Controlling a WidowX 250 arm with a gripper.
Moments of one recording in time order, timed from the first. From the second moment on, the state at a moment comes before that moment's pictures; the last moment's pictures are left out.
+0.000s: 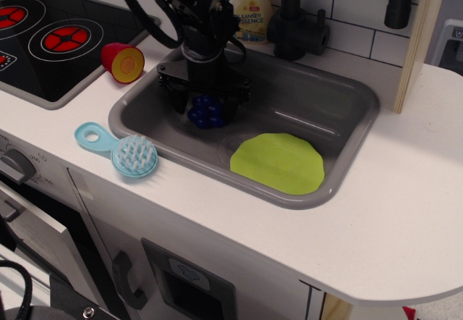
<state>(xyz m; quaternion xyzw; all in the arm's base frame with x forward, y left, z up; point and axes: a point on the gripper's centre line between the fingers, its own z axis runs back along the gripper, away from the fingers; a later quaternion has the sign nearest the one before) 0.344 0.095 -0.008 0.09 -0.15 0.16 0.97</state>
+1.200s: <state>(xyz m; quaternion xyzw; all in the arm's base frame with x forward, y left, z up) 0.324 0.041 0.039 0.01 -0.12 0.16 0.98</state>
